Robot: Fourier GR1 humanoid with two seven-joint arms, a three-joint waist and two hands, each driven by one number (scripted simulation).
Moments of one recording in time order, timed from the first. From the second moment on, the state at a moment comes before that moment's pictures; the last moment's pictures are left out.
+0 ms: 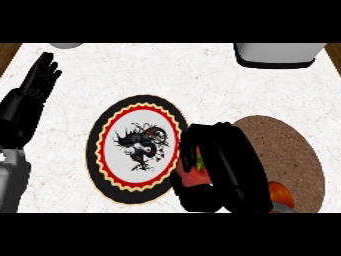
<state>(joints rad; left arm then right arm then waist) -0.28 0.30 0.08 -1.59 0.08 -0.06 0.11 -0.33 -0.03 0.53 -1.96 0.85 0.14 0.59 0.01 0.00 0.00</state>
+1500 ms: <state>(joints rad) -0.37 0.26 0.05 -1.57 0.05 -0.09 0.13 -0.95 0.00 0.91 -0.94 0.14 -0.66 0.53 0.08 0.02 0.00</state>
